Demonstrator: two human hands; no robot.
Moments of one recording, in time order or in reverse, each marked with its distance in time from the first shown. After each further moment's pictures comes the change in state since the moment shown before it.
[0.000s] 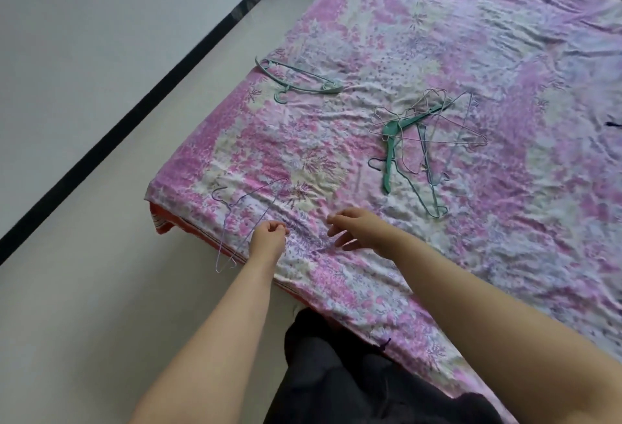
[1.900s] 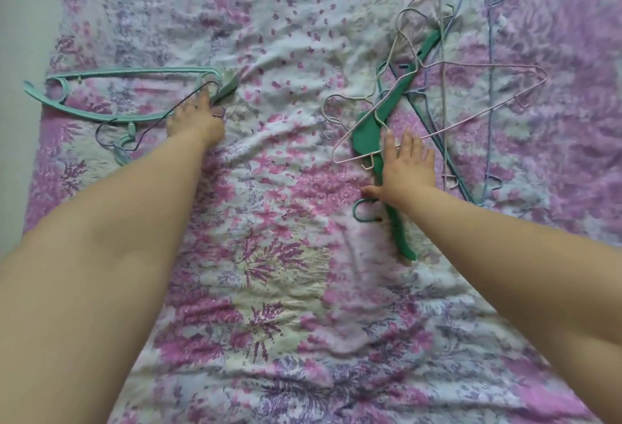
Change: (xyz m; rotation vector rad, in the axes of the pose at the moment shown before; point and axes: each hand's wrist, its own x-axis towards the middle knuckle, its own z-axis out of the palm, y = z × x) left_hand 0.595 0.265 0.250 1.416 -0.119 0.512; right_hand 0.417 0.069 -0.304 -0.926 0.570 0.476
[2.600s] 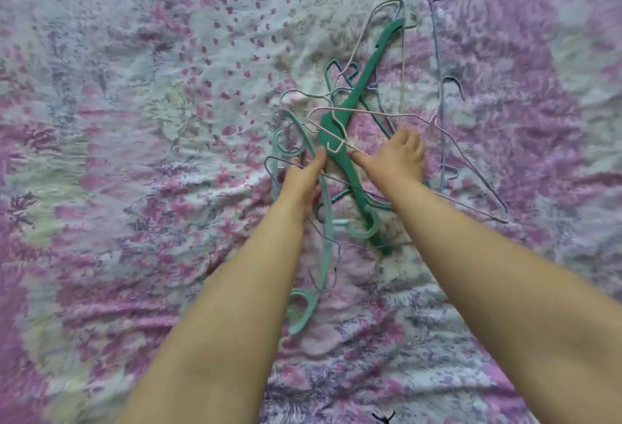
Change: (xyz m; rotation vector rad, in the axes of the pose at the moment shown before) left_hand -0.151 0.207 0.082 -1.562 -0.566 -0.228; right_hand -0.001 0.048 -0.008 0.617 0.145 0.374
